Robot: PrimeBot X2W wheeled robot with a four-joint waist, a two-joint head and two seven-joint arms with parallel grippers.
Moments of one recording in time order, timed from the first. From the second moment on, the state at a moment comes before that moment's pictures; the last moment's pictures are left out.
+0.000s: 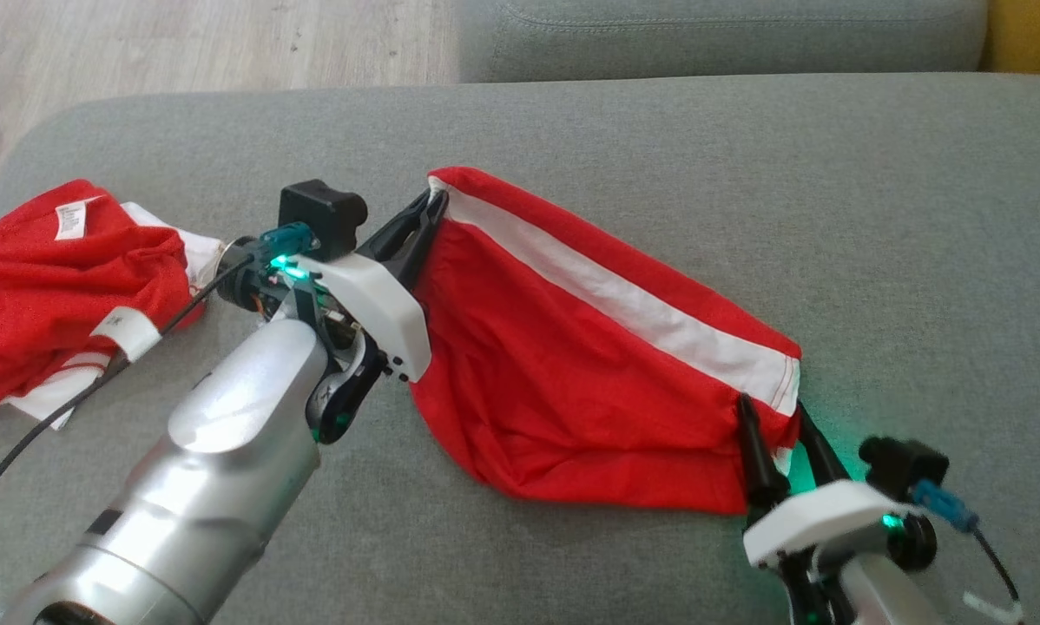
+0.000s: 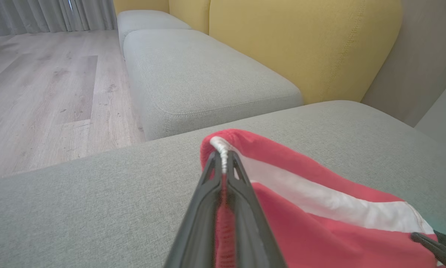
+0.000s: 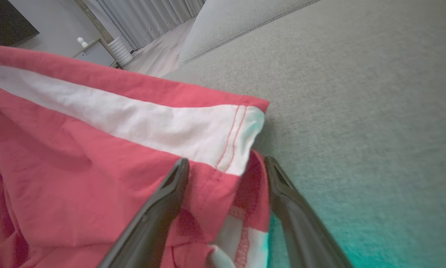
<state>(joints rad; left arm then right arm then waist) -0.78 0.23 -0.83 0.62 -0.75 -0.10 0.03 -0.16 -0.04 0.20 0.63 0.48 0.12 -0.25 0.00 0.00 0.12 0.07</state>
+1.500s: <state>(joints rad) -1.32 0.20 -0.64 0.61 -0.73 -0.12 -0.24 -1.06 -0.39 0.10 0.44 0.52 0.12 -0.19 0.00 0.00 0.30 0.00</state>
